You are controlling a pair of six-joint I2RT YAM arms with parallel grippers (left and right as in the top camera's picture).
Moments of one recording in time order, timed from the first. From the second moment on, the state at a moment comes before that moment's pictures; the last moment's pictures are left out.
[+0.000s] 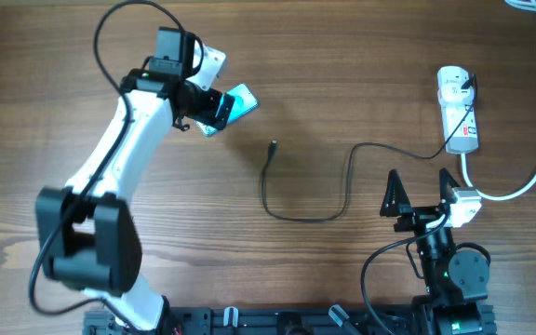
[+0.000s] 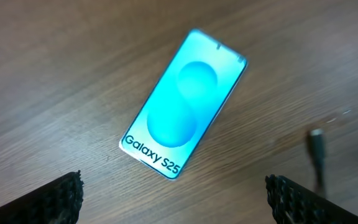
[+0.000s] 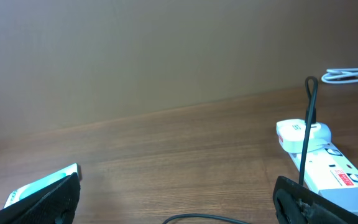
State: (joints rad) left arm -0.19 1.82 1.41 -0.71 0.08 0.26; right arm 0.12 0.01 0.01 0.00 0.03 0.23
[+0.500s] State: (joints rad) left arm -0.19 1.98 1.41 -0.55 0.06 0.43; right arm 0.12 0.01 0.01 0.00 0.03 0.23
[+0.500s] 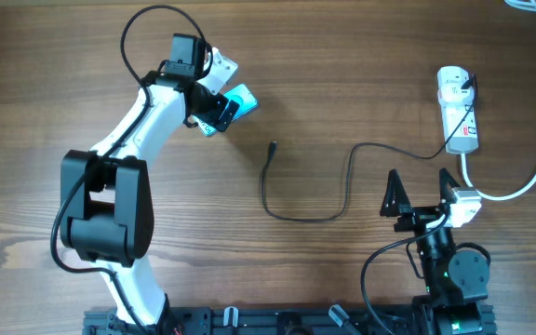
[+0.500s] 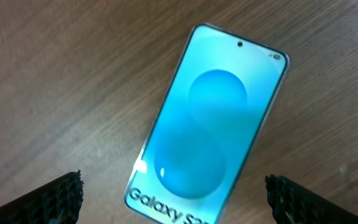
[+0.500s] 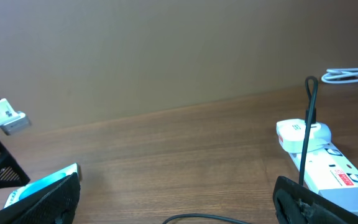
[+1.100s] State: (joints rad) left arm -0.20 2.04 1.43 -0.57 0.03 0.60; right arm 0.12 0.01 0.01 0.00 0.03 0.23
